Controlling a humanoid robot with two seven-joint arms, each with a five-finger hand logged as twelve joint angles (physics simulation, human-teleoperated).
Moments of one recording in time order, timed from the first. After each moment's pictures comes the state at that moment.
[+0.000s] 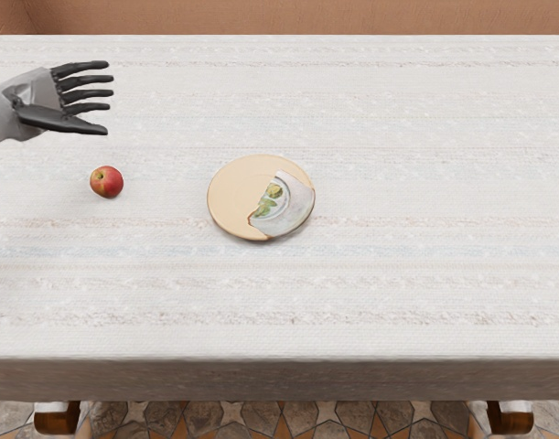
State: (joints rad) left arm -0.69 0.53 -1.27 -0.89 0.69 -0.61 0.25; right arm -0.01 0.00 0.11 0.04 -0.07 -0.01 0.06
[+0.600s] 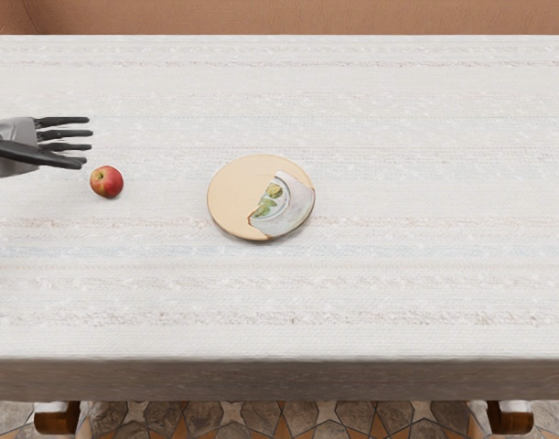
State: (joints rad) left arm -0.76 0.65 -1.05 -0.75 0.38 -0.61 0.53; right arm -0.01 0.00 0.11 0.04 -0.07 -0.01 0.06
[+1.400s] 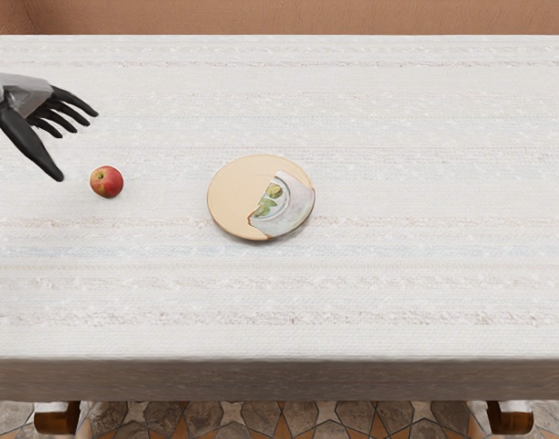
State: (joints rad) left arm -1.08 0.86 -0.67 -1.21 0.77 -0.61 0.61; right arm -0.05 0.00 0.11 0.04 -0.06 -0.01 0.04
